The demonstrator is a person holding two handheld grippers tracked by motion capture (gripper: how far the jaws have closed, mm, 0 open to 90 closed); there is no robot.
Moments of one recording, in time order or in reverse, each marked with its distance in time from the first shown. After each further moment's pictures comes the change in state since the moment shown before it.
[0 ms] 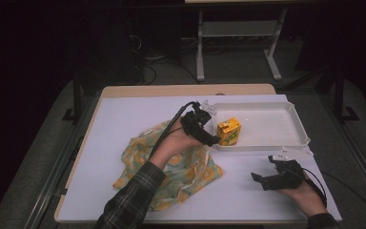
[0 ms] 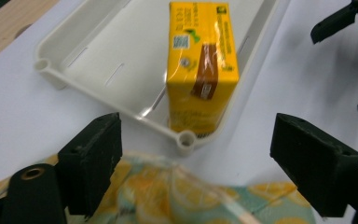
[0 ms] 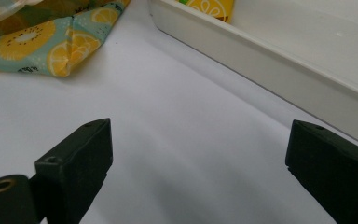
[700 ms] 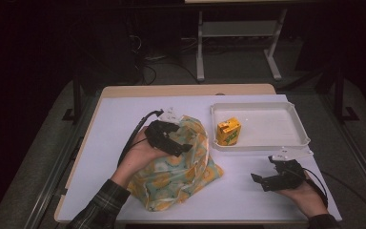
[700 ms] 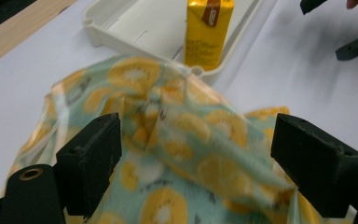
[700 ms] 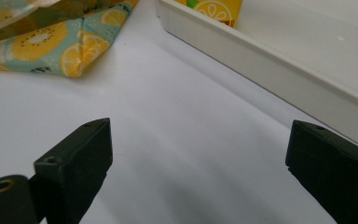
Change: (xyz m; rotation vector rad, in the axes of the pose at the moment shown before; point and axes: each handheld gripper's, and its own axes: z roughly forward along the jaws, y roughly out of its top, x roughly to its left) left arm 0.003 -0.066 -0.072 -0.070 0.037 -0.032; right arm 0.006 0.007 -0.007 0.017 0.001 -0.008
